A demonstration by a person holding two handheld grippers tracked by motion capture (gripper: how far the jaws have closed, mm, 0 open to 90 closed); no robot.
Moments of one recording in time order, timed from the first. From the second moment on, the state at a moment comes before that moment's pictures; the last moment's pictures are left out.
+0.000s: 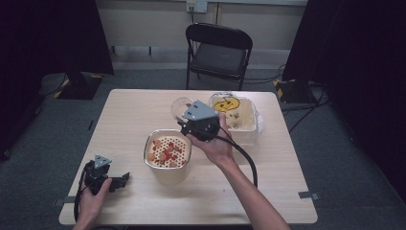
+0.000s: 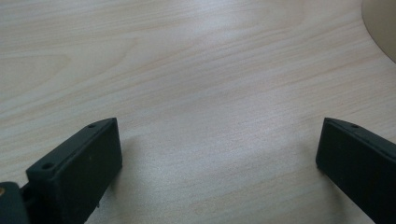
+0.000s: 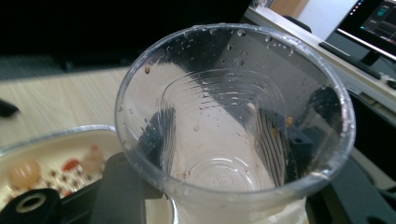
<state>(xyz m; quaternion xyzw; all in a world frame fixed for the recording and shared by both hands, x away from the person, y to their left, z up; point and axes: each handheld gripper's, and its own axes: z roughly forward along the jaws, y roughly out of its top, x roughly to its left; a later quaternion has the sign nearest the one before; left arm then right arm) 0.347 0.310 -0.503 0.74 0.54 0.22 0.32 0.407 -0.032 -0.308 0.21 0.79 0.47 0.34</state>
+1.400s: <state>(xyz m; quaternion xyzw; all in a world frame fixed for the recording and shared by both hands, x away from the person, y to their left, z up) 0.347 0.310 -0.503 0.74 0.54 0.22 0.32 0.464 -0.149 -0.304 0.39 0.70 0.52 0.30</state>
